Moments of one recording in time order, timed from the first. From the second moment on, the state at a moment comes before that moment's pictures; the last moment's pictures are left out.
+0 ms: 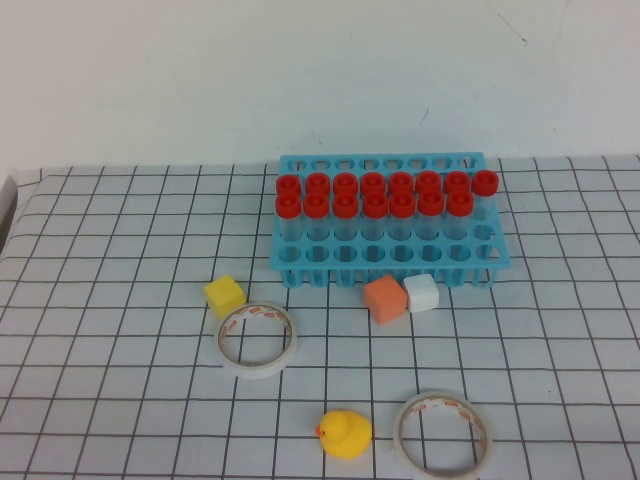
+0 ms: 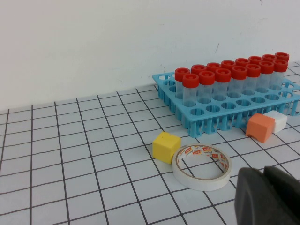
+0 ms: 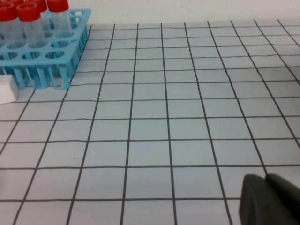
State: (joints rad) right arm 0.01 -0.01 0.02 -0.12 0.39 0.15; left arm -0.63 -0.01 -0.25 0.49 0.54 -0.55
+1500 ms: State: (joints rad) right arm 0.01 -0.01 0.02 -0.14 0.40 0.15; left arm -0.11 -0.01 -0.11 0.09 0.39 -0.09
